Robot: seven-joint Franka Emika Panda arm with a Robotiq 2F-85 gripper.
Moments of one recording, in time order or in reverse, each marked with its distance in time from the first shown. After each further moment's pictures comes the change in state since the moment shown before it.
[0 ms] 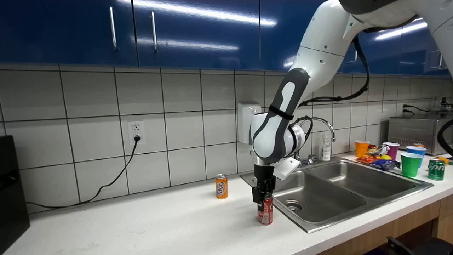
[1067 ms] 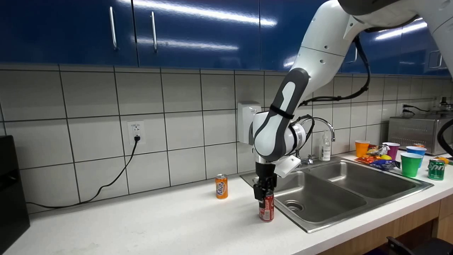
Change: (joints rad) arm 0.000 0.000 -0.025 0.013 -0.001 0.000 0.000
